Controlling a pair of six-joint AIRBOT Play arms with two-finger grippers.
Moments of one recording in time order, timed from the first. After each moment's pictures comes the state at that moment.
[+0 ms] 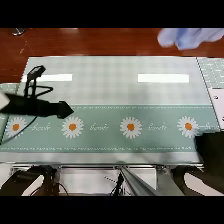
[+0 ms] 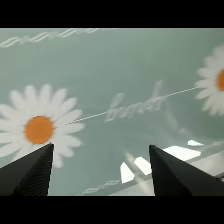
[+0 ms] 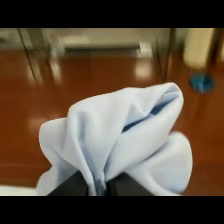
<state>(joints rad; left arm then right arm) -0.15 -0.77 0.80 1.12 -1.20 -1.50 -0.05 -1.18 1.95 -1.38 0.96 1.48</state>
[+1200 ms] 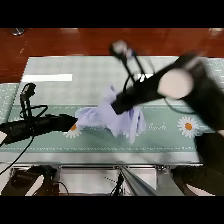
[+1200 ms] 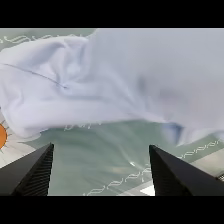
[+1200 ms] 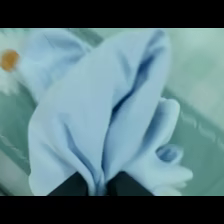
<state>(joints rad) -0.17 -0.51 0.54 0.98 -1.03 -1.52 0.71 -1.21 1.30 -1.43 1.20 1.70</state>
